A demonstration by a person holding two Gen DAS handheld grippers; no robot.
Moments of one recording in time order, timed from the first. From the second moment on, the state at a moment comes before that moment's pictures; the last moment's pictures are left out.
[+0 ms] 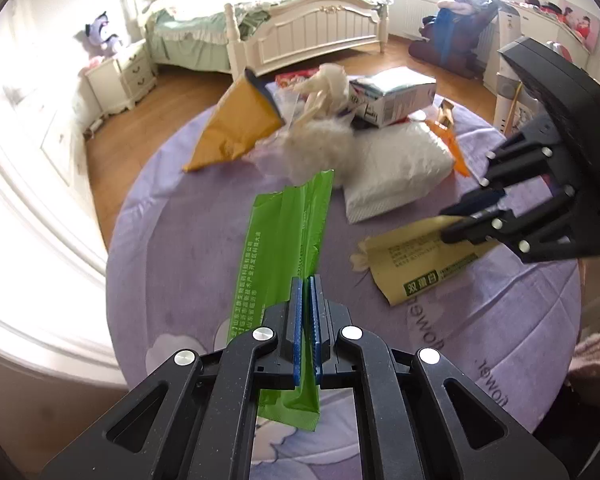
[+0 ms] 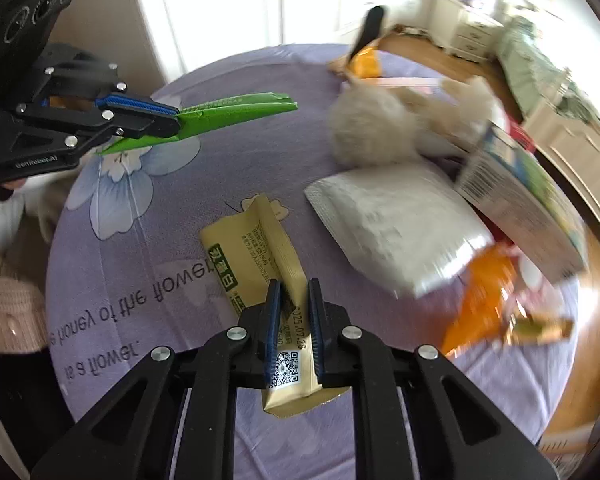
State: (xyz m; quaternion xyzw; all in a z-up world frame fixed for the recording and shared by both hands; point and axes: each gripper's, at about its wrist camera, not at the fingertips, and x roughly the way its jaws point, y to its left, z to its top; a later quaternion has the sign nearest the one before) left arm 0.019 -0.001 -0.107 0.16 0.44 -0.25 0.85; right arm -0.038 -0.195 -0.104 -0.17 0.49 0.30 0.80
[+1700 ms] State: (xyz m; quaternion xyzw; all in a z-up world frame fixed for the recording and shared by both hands) left arm 0.046 -0.477 -0.141 0.25 0.39 -0.49 0.74; right arm -0.062 -0.572 -0.153 0.09 0.46 -0.25 0.85
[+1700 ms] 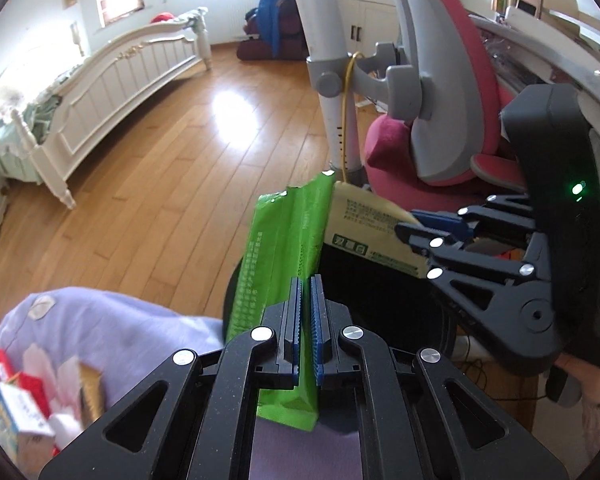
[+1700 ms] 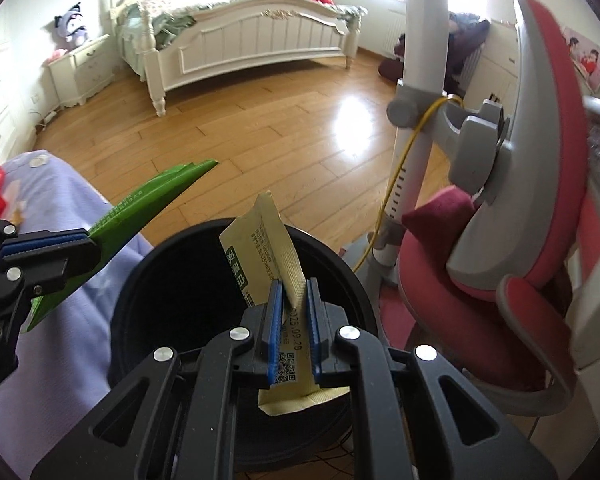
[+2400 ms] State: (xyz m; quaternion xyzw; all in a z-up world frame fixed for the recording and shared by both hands) left arm 0.054 -0.471 -0.138 0.24 0.39 -0.48 0.75; right arm -0.060 -0.561 -0.149 0.08 0.45 -0.29 0.84
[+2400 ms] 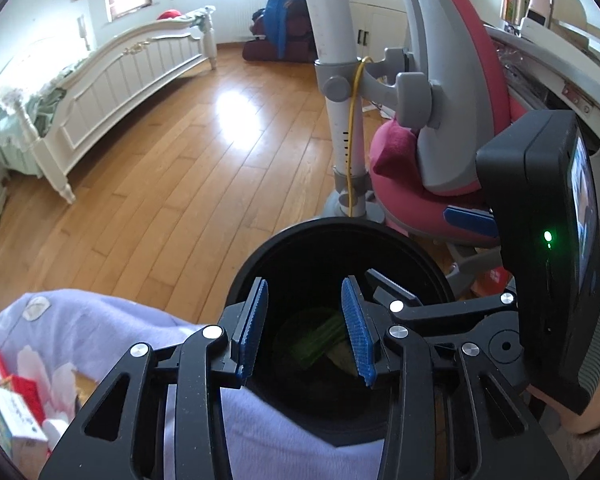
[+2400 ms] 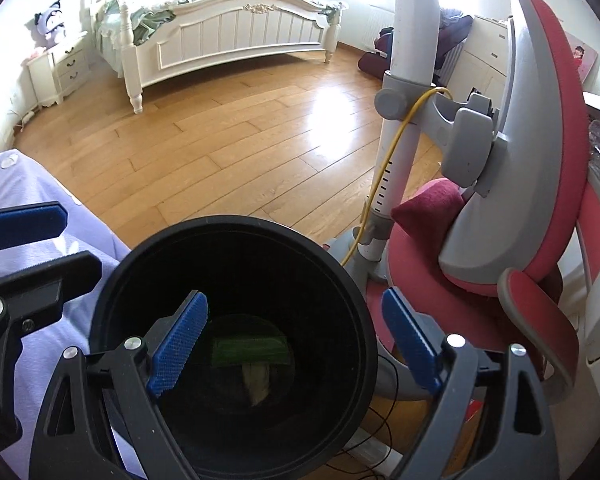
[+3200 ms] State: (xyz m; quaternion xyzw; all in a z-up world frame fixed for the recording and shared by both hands) left arm 0.047 -0.344 -0.083 0.20 0.35 -0.44 0.80; right arm -0.048 -0.484 -0.106 0.04 0.44 -0.21 0.87
